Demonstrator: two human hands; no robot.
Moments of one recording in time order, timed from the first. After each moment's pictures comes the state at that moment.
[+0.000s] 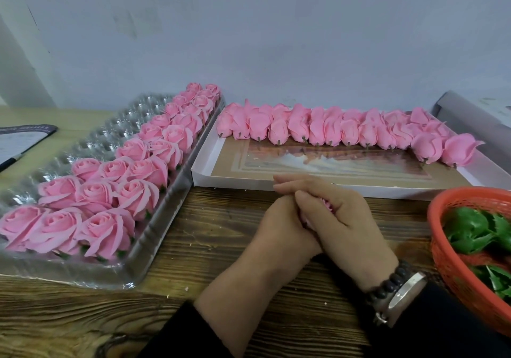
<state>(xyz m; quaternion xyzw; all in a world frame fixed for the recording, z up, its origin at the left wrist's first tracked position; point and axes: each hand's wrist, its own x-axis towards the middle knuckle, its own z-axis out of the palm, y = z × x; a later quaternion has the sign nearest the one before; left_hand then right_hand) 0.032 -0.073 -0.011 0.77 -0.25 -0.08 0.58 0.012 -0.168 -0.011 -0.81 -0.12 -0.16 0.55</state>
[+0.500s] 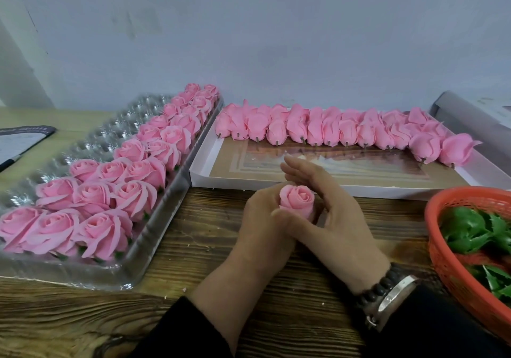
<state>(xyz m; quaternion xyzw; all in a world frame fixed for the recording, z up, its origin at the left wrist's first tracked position) 0.037 -0.062 -0.011 0.76 -0.25 -0.01 0.60 0.012 -0.167 -0.019 -0.79 -0.11 -0.16 0.58</state>
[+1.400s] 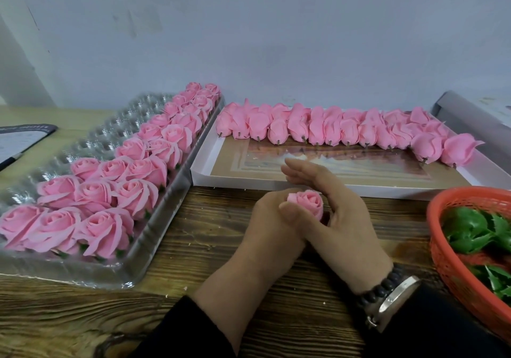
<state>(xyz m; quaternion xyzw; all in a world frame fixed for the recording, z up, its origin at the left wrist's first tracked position) 0.037 -0.061 -0.012 0.77 -0.27 -0.07 0.57 0.010 -0.167 -0.018 -0.80 -0.10 -0.18 0.56</state>
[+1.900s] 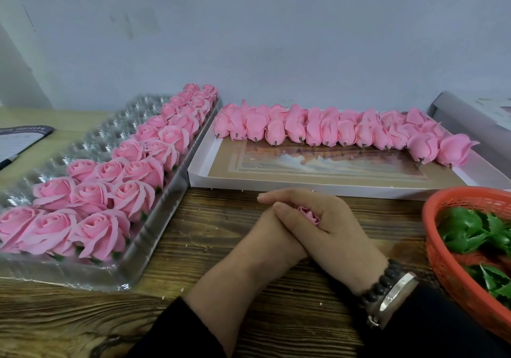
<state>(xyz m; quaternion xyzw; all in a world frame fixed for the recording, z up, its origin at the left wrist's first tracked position) 0.034 -0.064 -0.011 0.78 -0.31 -0.11 0.53 0.013 -0.167 -0.016 -0.84 -0.12 -0.11 0.52</state>
